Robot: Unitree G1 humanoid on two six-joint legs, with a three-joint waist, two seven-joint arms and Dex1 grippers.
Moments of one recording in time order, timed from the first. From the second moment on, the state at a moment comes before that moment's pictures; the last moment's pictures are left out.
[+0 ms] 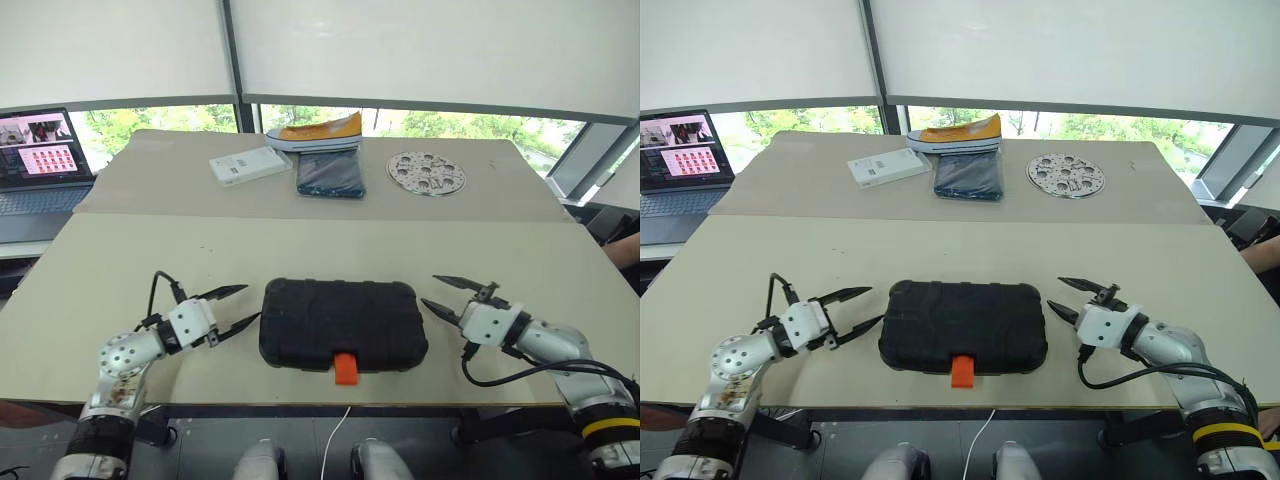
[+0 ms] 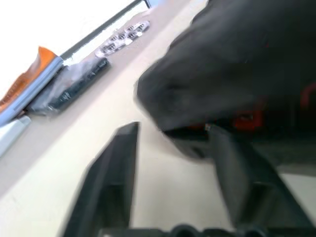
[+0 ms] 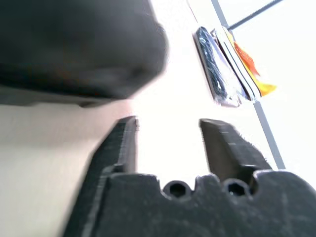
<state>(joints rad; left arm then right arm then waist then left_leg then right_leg) -0.18 0.60 0.06 0.34 -0.19 -0.61 -0.98 -0.22 -0.79 0.02 0.41 -0.19 -0.78 0.52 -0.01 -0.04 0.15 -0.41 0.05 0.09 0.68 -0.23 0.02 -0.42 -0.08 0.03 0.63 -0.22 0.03</state>
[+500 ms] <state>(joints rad) -0.49 0.61 0.05 0.50 -0.23 -0.15 -0.97 0.25 -0.93 -0.06 -0.14 0.41 -0.18 0.94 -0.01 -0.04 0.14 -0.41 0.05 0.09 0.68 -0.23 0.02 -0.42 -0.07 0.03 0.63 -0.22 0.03</state>
